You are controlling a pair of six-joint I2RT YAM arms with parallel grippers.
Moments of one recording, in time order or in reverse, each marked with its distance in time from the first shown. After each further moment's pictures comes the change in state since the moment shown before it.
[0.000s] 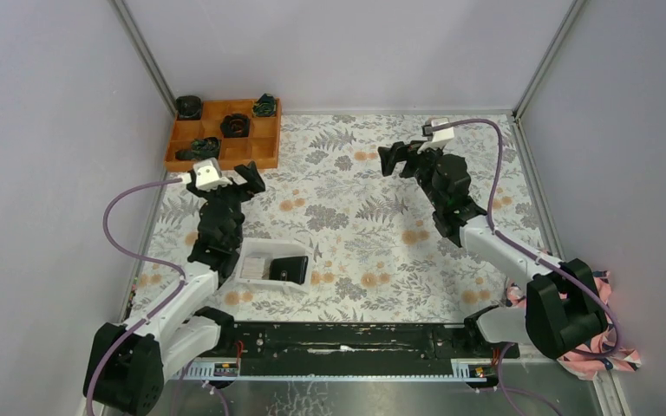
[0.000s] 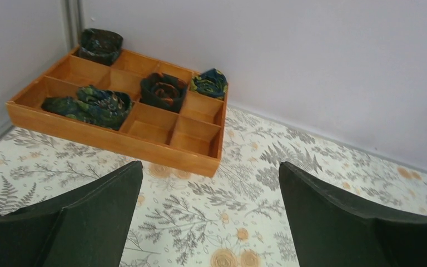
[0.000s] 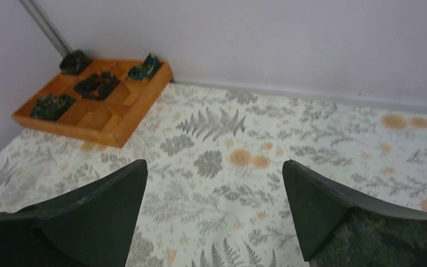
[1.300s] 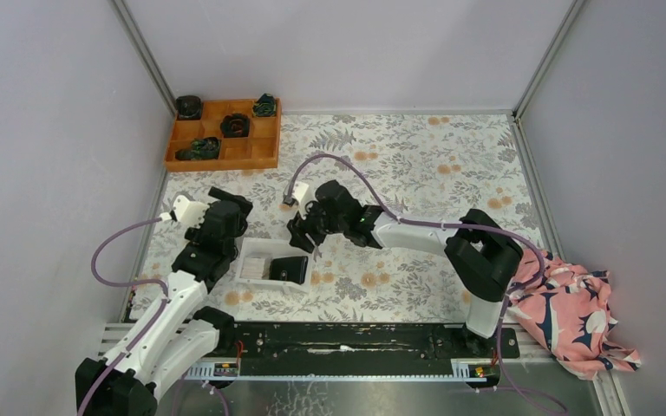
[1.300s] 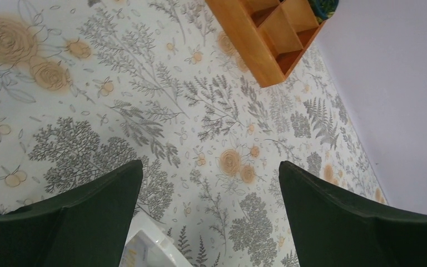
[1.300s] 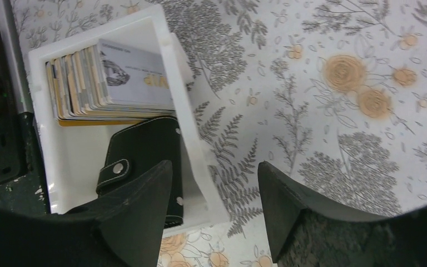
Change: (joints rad) left arm -0.032 -0.164 0.134 -0.988 -0.140 -0.874; right arm 0.515 0.491 0.365 -0.401 -0.317 -0.226
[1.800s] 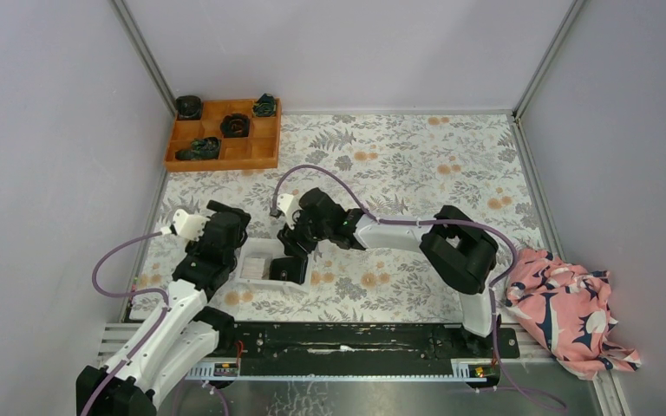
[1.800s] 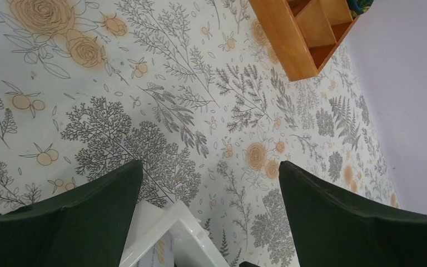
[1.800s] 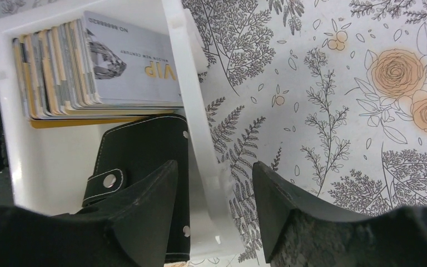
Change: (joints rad) left arm 0.000 -0.062 -0.094 -0.051 -0.003 -0.082; right arm 0.059 0.141 0.105 -0.067 -0.001 -0.047
